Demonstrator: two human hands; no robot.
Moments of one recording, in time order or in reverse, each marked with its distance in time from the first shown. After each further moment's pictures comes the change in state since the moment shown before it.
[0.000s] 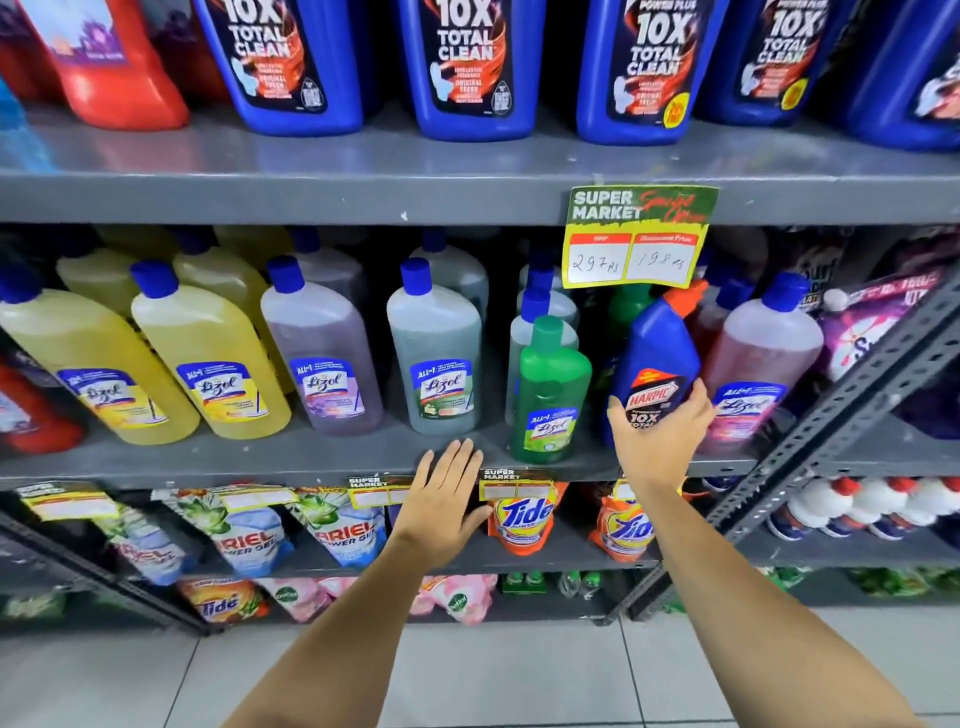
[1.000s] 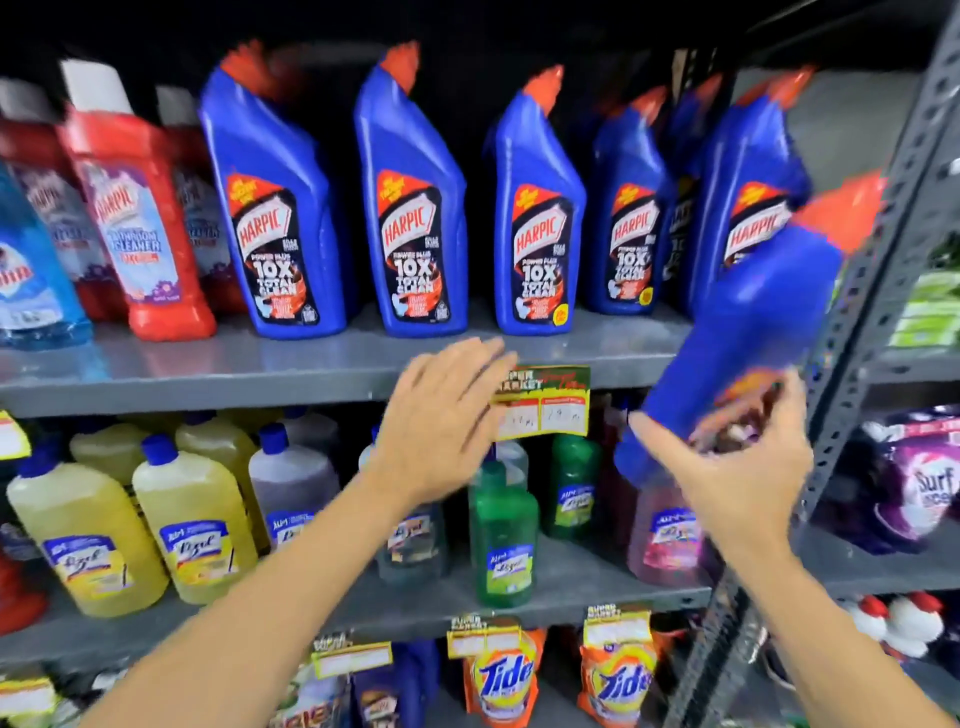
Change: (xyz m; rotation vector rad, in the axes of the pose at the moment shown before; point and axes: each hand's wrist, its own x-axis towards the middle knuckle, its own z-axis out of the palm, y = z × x) left_hand 0.070 0.060 -0.314 0.109 0.847 0.377; right_hand 0.020 -0.169 -0.180 0.391 0.165 -0.408
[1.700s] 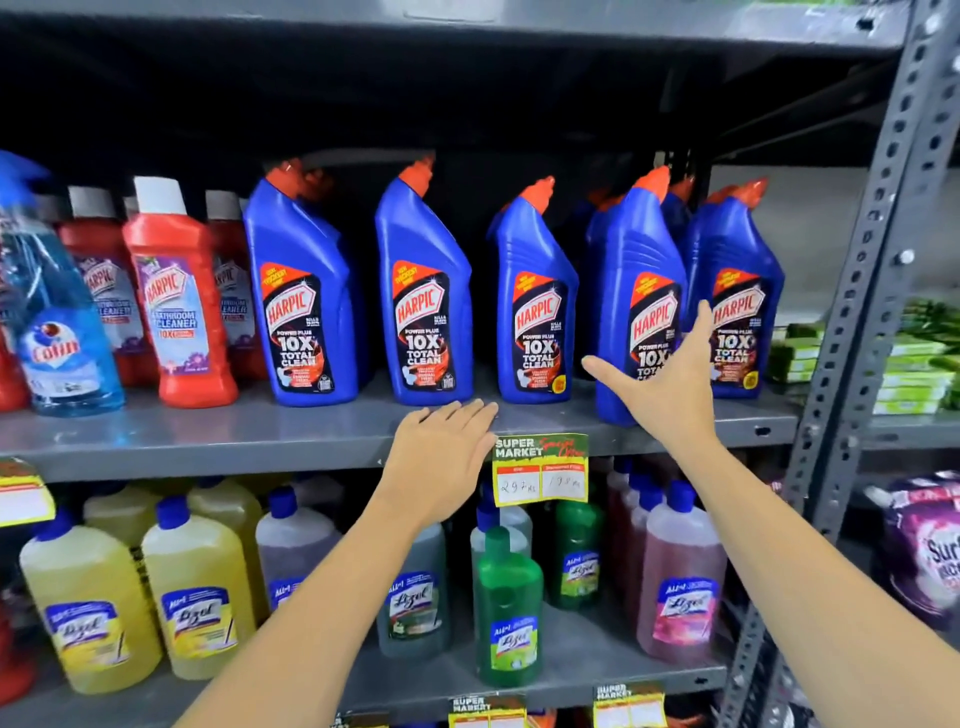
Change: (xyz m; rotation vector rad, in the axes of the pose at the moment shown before) left_hand 0.028 -0.024 0.012 0.146 -0.270 -0.223; right_hand 0.109 -0.021 0.066 -0.120 -0.189 0.023
